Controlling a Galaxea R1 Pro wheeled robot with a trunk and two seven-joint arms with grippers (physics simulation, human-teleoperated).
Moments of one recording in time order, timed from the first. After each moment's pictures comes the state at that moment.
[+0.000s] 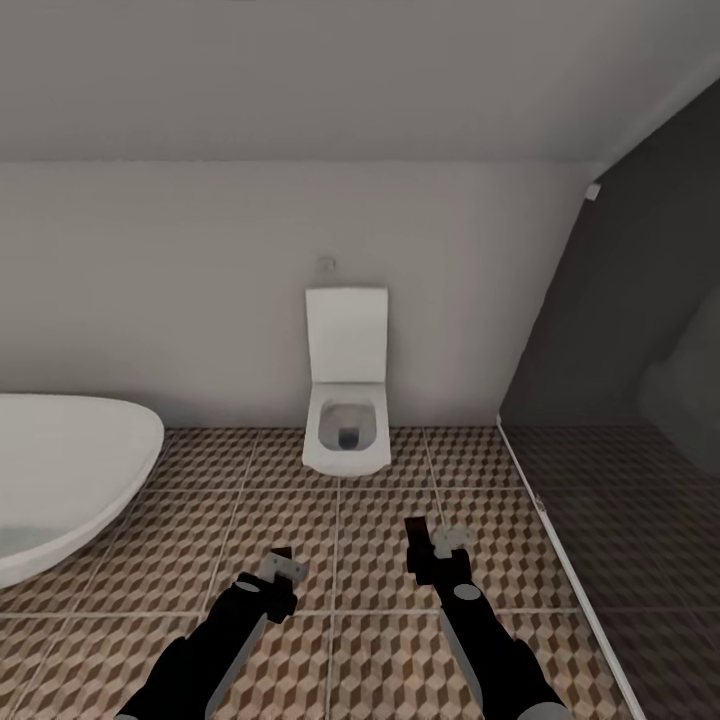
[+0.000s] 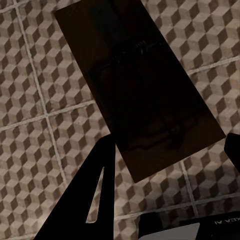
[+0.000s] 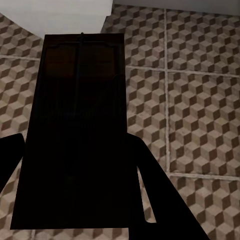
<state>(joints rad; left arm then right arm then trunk) -0.41 0.01 -0.36 -0.98 0.06 0.68 0.17 -0.45 0.14 0.09 -0.80 0.10 0.18 -0.13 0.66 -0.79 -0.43</state>
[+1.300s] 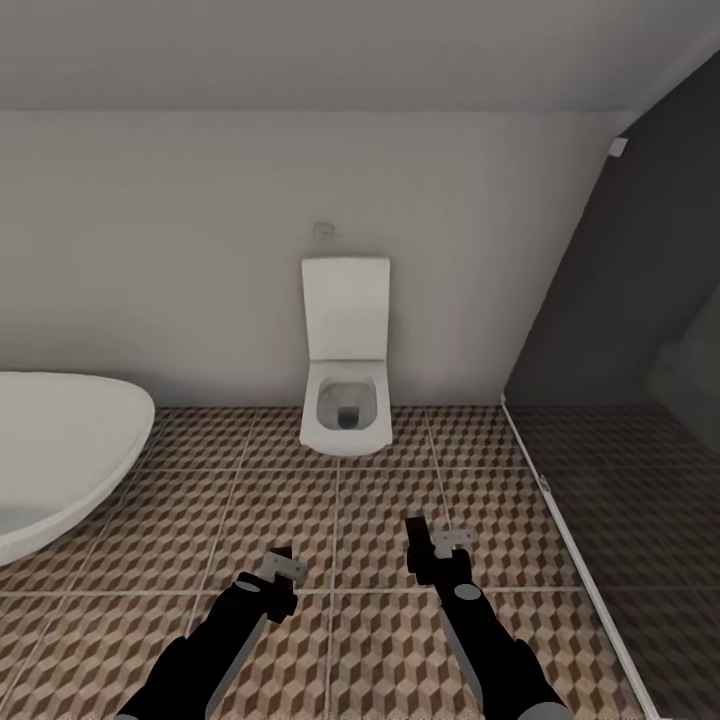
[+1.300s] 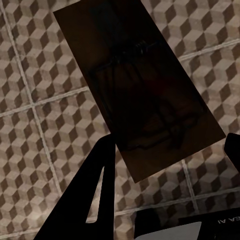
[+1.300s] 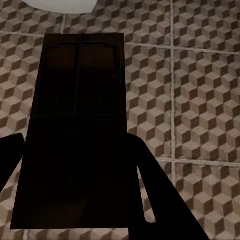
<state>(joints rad) -0.41 0.01 -0.36 -0.98 0.06 0.68 0.17 -0.45 0.14 0.09 -0.80 0.10 0.18 -0.13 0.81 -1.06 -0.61</state>
